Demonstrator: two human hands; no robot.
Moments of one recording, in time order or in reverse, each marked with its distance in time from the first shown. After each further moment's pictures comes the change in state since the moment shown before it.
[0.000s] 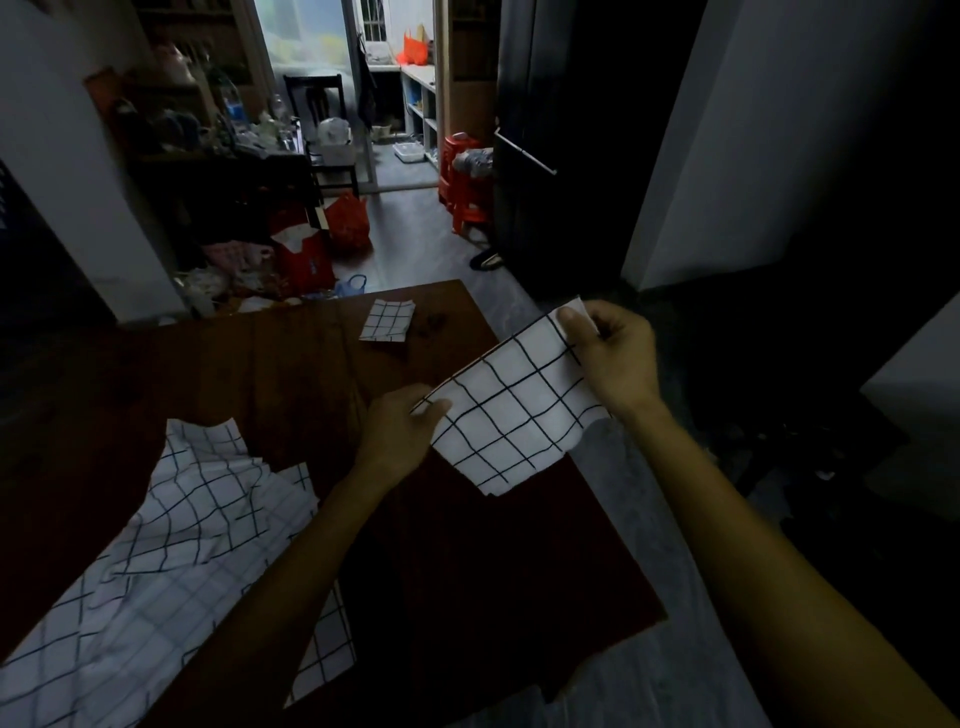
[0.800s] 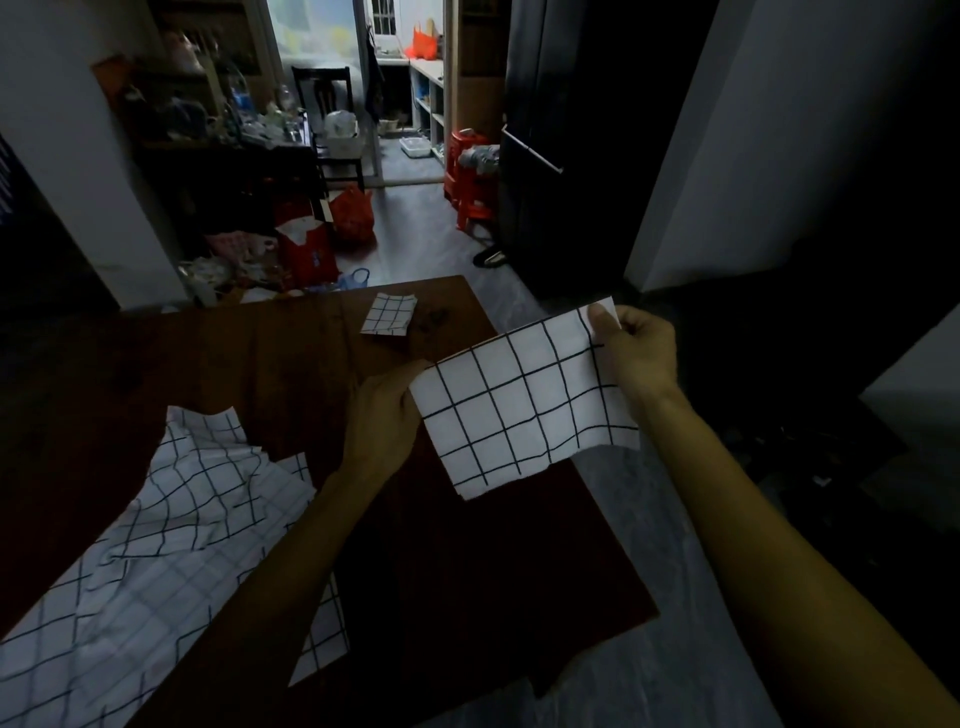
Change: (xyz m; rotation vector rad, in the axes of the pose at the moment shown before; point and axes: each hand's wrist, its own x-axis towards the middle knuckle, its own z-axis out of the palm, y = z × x) left_hand -0.008 0.009 -0.010 0.254 0.197 0.293; right_hand 0.005 0.007 -0.014 0.094 0.115 0.294
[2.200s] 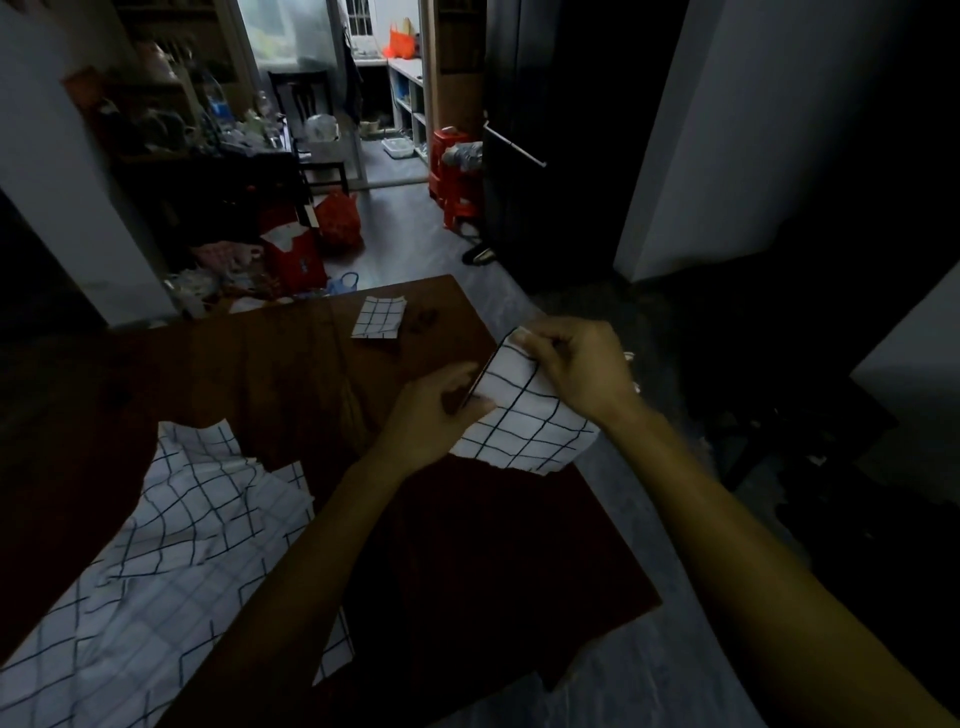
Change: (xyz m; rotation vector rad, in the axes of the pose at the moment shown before) left_hand 0.014 0.025 0.022 -0.309 -0.423 -0.184; right_hand -0.022 -0.004 0.016 -0.458 -0.268 -0.481
